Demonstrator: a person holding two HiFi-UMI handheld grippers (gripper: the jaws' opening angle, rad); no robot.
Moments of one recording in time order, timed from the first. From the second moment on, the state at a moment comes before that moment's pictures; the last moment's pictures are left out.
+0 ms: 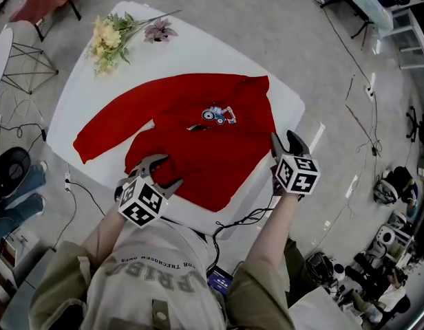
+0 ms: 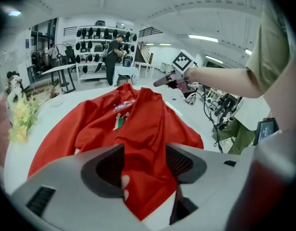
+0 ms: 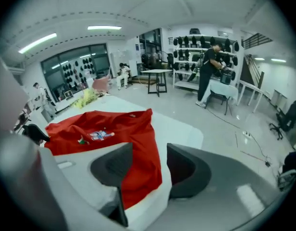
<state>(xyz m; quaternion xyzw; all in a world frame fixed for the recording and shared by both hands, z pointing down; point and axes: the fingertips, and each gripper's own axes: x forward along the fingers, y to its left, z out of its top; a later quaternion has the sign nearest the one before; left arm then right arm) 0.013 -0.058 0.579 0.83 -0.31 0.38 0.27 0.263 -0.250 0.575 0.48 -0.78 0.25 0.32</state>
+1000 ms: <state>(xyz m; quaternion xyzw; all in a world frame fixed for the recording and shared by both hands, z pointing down) 0.059 -0.042 0.629 0.82 -0.22 0.45 0.30 0.247 -0.337 0.618 0.40 -0.74 0.22 0.49</state>
